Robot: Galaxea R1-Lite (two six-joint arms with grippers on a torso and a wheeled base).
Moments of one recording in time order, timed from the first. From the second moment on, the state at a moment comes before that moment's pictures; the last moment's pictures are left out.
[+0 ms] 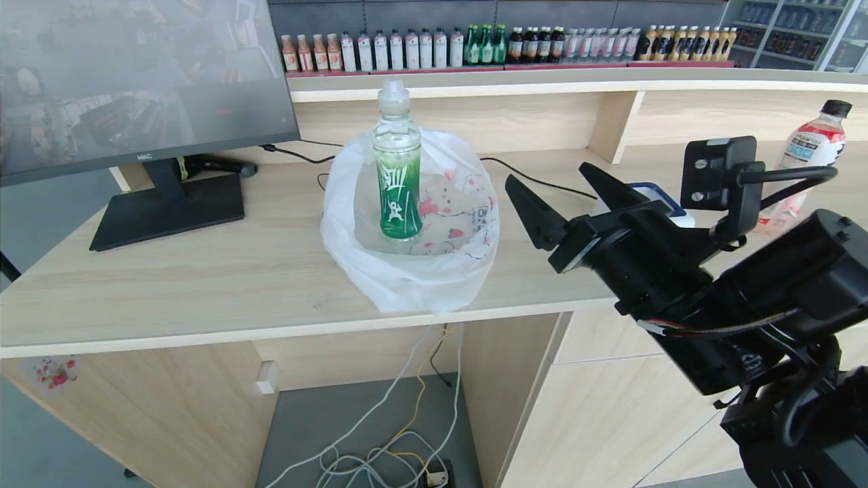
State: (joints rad) left arm 0.00 0.00 0.00 0.00 0.00 0.00; right arm 0.67 1.77 -0.66 -1.57 -0.15 -0.04
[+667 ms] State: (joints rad) left arm 0.00 0.00 0.00 0.00 0.00 0.00; right arm 0.67 1.77 -0.65 -1.57 -0.17 -0.01
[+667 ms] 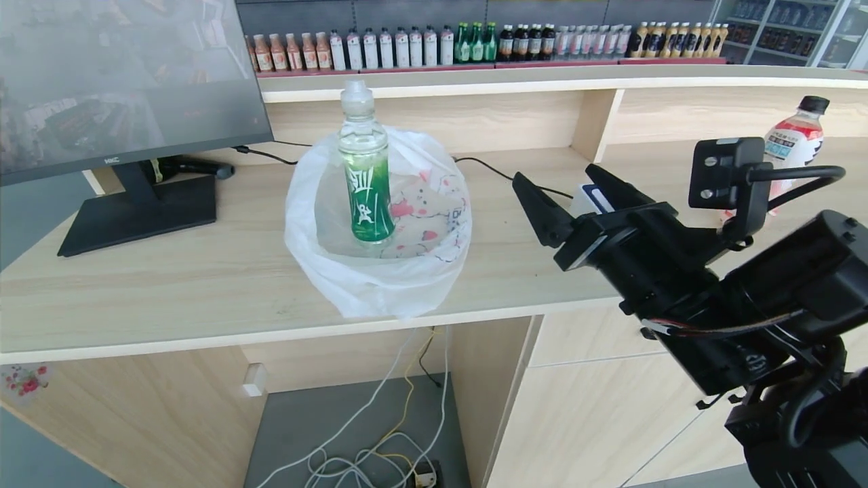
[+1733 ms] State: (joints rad) left arm 0.00 0.00 0.00 0.00 0.00 -0.01; right arm 0.66 1.75 -0.64 -1.57 -0.17 -0.01
